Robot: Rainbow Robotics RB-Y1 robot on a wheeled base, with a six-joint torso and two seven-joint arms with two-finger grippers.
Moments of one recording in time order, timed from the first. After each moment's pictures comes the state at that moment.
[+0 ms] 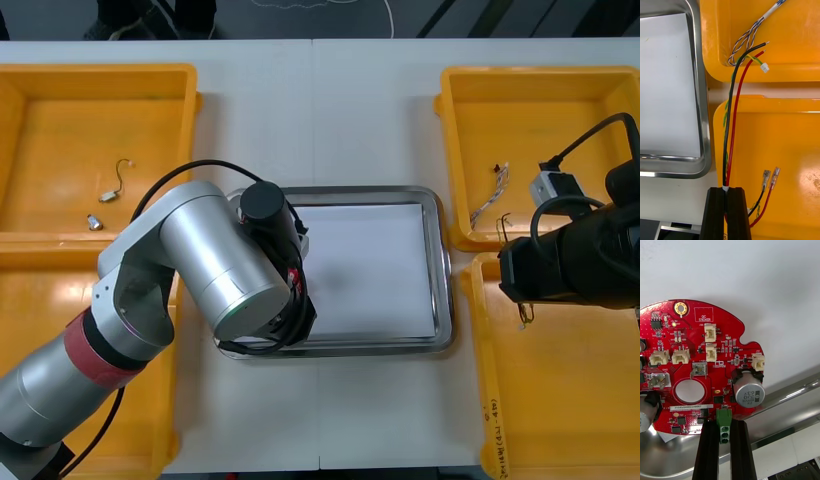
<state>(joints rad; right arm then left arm) -0.28 -0.64 0.04 -2.37 -0.78 1.92 0.92 -0.52 0.40 -0.65 -1.99 0.51 1.80 -0.97</state>
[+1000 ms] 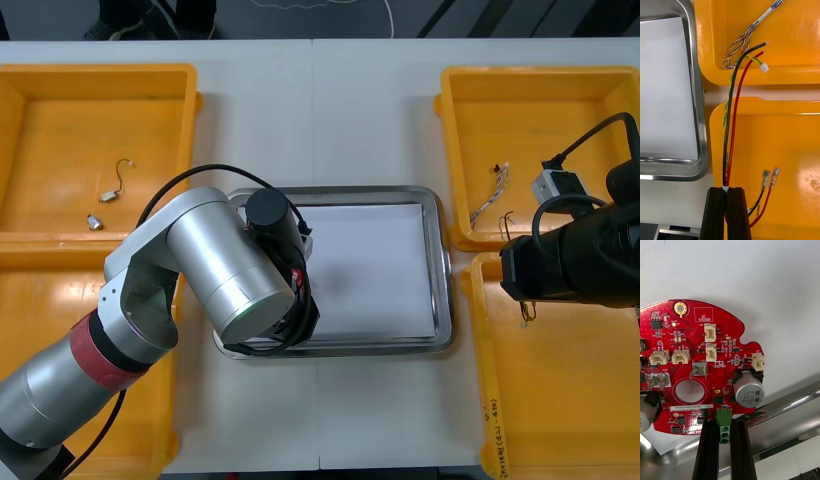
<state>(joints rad) -0.28 -0.64 0.04 -2.37 -0.77 1.92 0.92 -0.52 0.40 -0.67 -1.97 0.49 1.76 -0.98</state>
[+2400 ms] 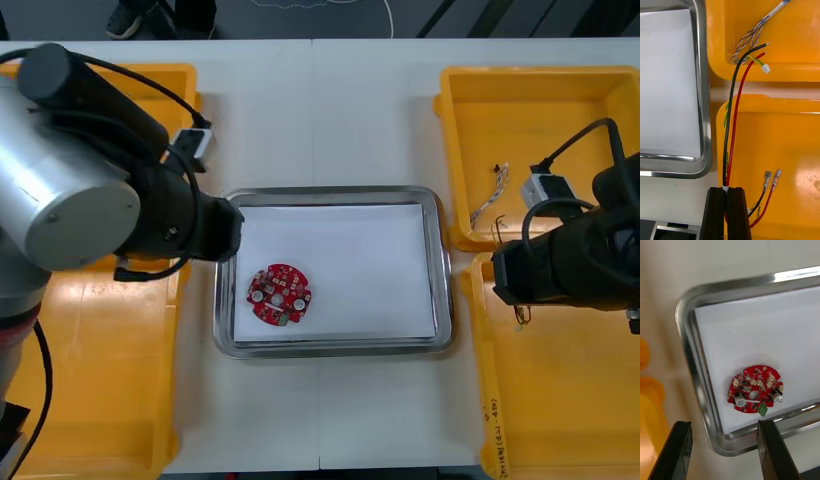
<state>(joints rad) -0.29 -0.64 0.09 -2.37 -0.76 1.92 0.93 -0.51 0.49 -0.22 -2.25 0.62 1.91 -0.99</state>
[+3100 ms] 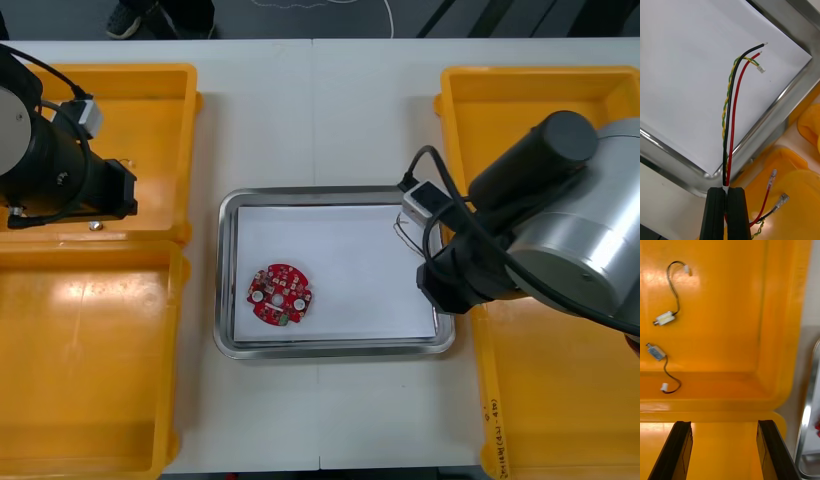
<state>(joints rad) -0.49 -0.56 0.41 -2.27 -0.60 1.91 1.37 -0.52 0.63 0.02 -1.99 0.64 1.91 -1.12</state>
